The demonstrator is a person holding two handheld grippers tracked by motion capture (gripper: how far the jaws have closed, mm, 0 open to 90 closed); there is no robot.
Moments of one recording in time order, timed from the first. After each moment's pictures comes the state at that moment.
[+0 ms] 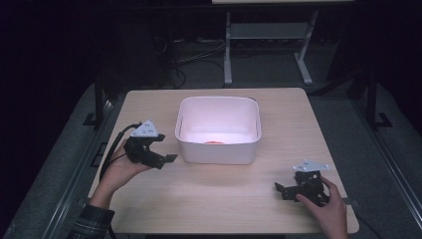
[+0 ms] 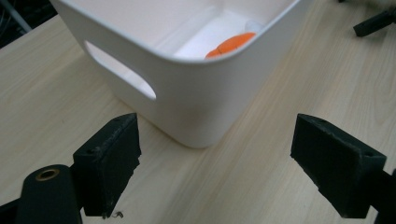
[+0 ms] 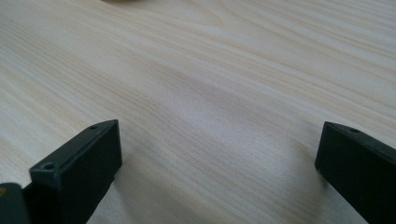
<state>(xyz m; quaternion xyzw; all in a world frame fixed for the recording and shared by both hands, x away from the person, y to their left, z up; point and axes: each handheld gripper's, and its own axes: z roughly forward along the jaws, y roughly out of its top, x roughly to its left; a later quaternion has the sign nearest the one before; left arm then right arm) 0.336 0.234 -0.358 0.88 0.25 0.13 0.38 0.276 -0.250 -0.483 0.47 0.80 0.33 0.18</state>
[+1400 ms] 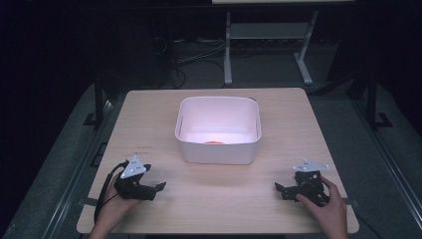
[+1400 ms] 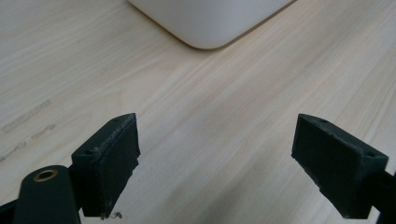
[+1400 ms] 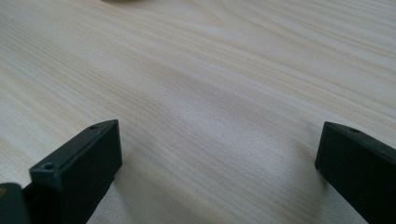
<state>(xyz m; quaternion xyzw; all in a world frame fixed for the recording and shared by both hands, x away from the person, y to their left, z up) 0.272 0.270 -0.440 0.85 0.33 0.17 0.38 0.276 -0.250 -0.483 0.47 0.80 0.33 0.18</state>
